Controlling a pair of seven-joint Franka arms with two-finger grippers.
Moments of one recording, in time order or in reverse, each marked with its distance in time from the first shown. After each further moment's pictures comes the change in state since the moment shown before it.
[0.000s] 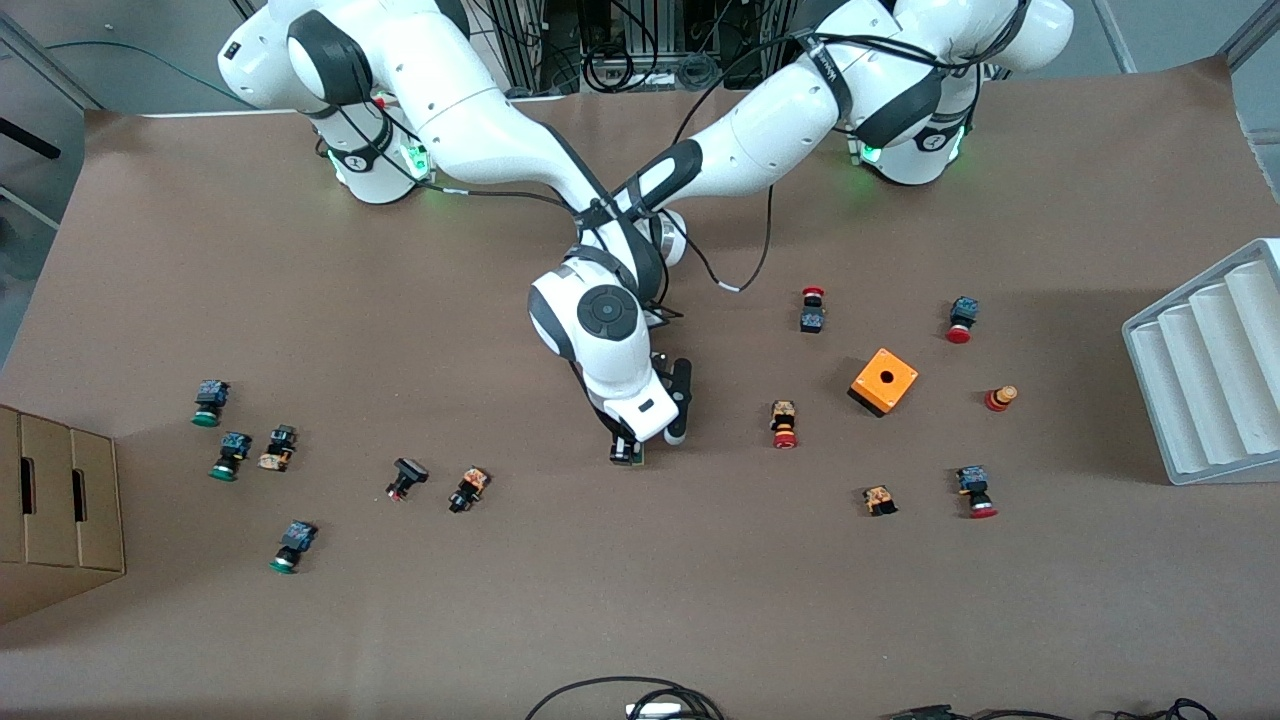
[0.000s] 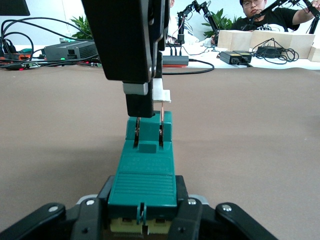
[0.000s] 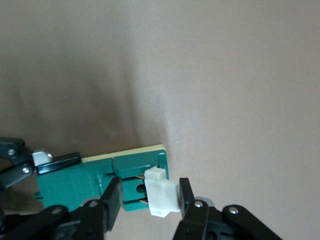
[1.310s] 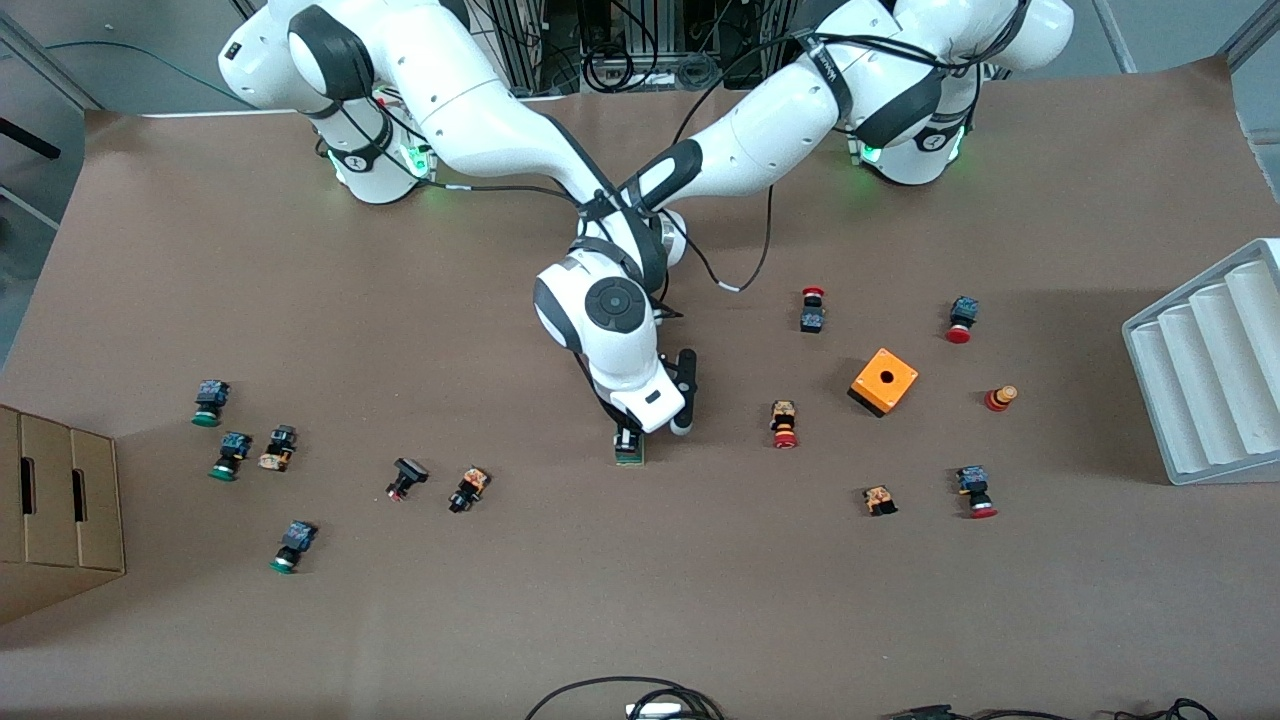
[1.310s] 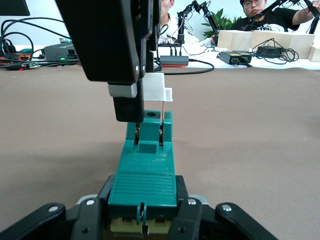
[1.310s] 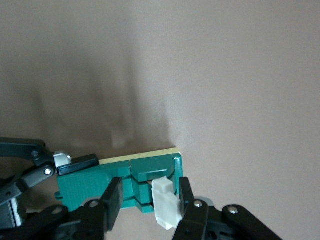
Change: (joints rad) left arm 0.000 0.000 0.000 0.000 0.000 0.000 0.000; right arm 0.014 -0.011 0.004 -0.012 0.001 -0.016 0.000
